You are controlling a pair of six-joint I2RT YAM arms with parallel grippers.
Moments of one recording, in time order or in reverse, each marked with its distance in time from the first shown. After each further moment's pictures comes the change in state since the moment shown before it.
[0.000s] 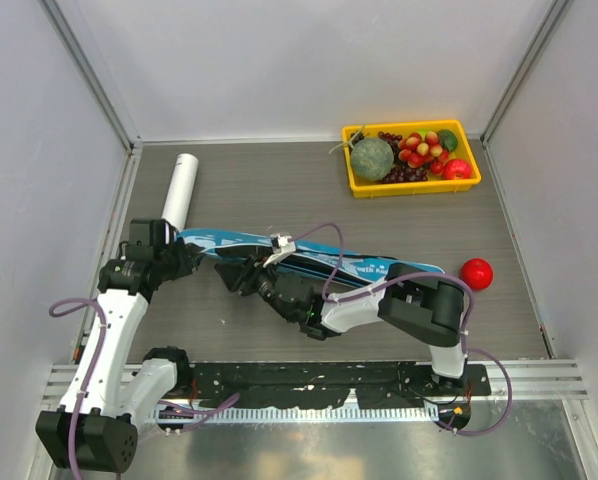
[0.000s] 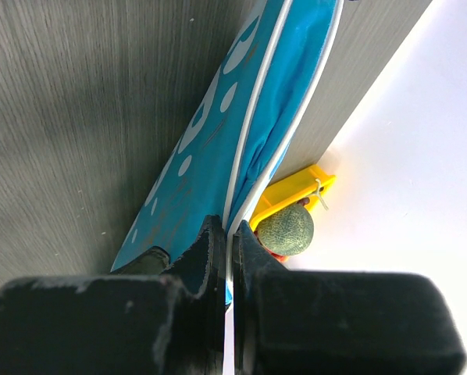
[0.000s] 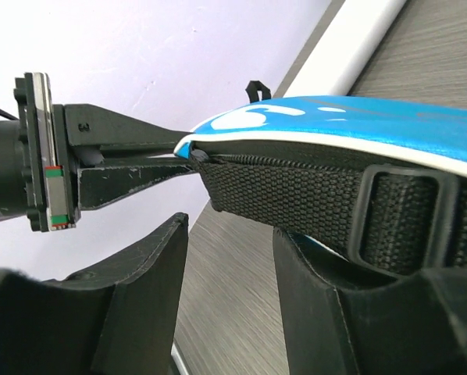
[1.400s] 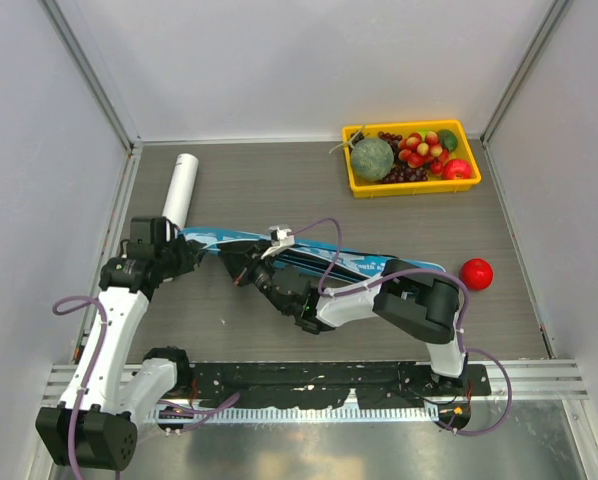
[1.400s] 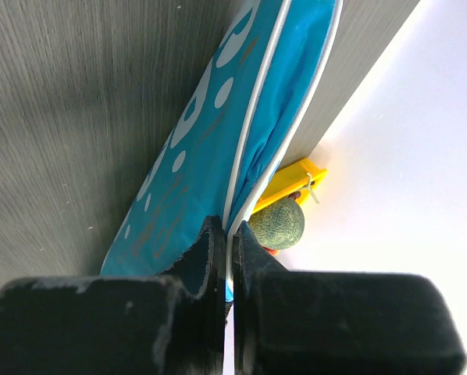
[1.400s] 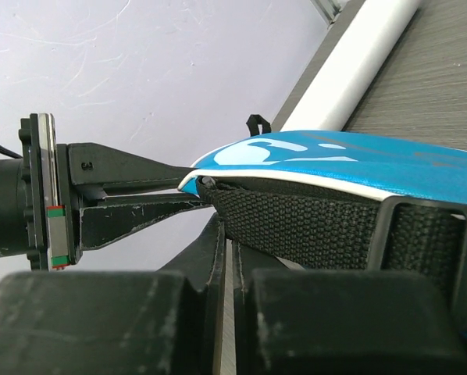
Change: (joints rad) left arm -0.006 0.014 0.000 0.035 0.018 -0.026; right arm -0.029 0.039 0.066 0.038 0.029 -0.039
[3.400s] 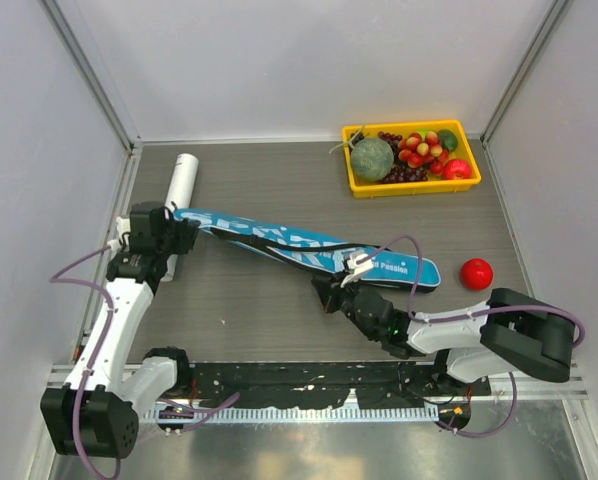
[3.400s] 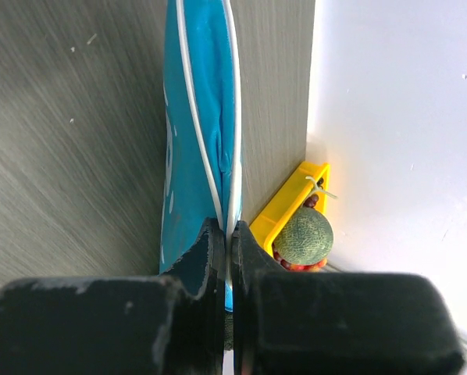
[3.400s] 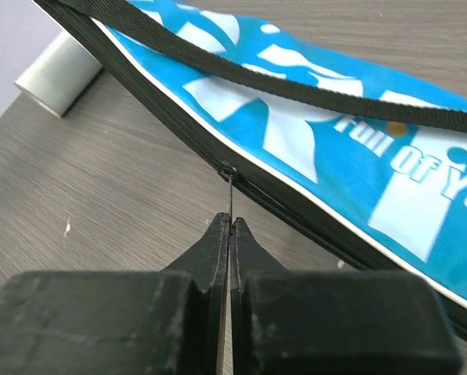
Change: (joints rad) left arm 0.022 0.058 -0.043 0.352 -0.130 0.406; right arm -0.075 -0.604 -0.705 -0.196 0.022 -0.269
